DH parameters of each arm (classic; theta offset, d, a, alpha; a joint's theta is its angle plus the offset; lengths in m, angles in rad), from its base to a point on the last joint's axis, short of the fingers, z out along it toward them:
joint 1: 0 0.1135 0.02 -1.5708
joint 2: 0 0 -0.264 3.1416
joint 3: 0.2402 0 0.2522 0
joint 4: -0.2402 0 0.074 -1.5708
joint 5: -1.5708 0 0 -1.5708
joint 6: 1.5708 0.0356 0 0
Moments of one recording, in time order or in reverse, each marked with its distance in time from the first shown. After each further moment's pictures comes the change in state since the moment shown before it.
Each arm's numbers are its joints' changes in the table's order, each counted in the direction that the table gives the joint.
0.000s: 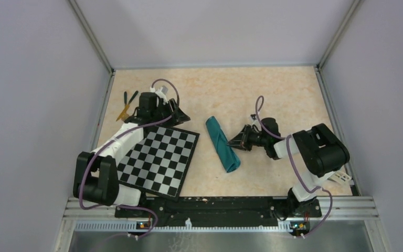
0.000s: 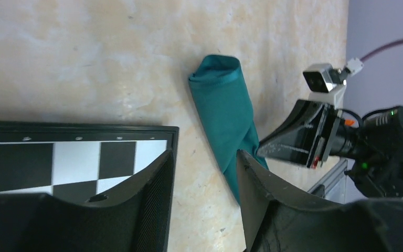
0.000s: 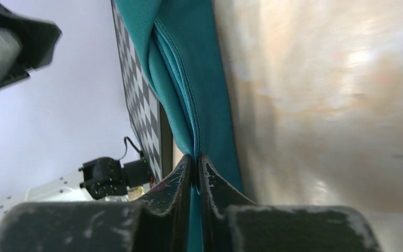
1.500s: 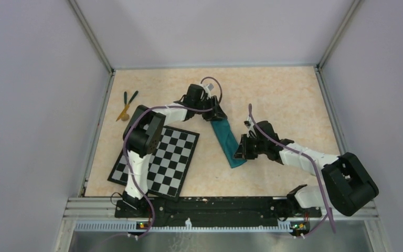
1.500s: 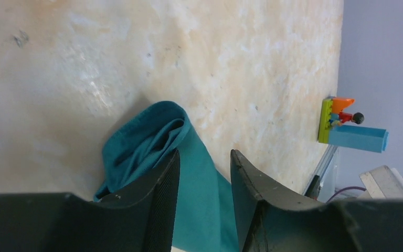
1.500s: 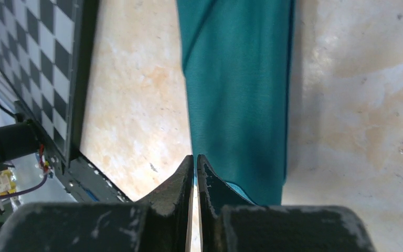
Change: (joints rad) left arm -0.280 0.708 0.478 0.218 -0.116 -0.082; right arm 0.149 -0.413 0.064 -0.760 -0.286 -0.446
